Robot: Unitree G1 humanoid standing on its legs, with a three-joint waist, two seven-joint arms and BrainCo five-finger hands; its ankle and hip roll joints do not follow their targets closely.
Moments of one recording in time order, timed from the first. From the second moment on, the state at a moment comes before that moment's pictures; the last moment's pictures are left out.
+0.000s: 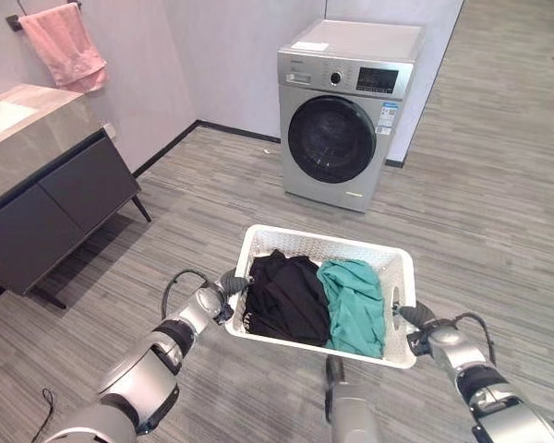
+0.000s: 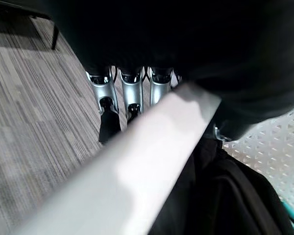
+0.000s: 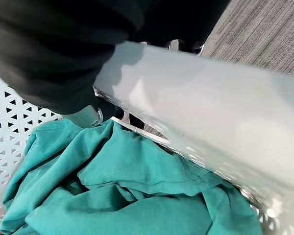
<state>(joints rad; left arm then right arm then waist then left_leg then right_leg) -0.68 0.29 -0.72 1.09 -0.07 0.00 -0.01 -0.35 -0.52 0.30 0.93 0.24 0.12 0.03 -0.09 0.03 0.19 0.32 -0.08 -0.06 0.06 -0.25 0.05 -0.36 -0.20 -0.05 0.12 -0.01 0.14</state>
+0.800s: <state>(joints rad) -0.66 0.28 -0.65 1.03 -0.07 -0.01 -0.01 -0.33 -0.56 0.27 0.84 0.22 0.09 -0.01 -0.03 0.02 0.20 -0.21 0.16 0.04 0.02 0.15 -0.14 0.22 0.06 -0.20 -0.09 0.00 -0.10</state>
